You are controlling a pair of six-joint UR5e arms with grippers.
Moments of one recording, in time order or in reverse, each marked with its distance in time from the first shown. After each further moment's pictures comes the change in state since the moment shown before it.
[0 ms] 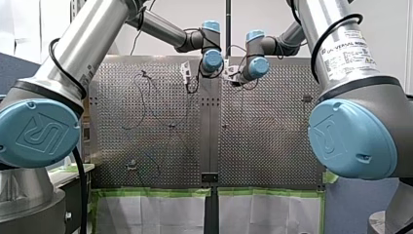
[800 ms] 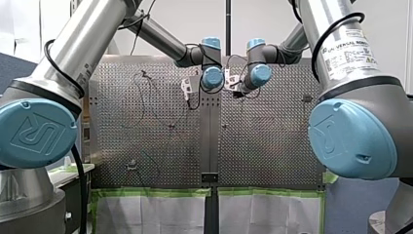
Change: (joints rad) left arm -0.028 0.007 -0.206 0.202 -0.002 -0.039; right arm -0.001 -0.015 0.129 -0.005 0.006 0.000
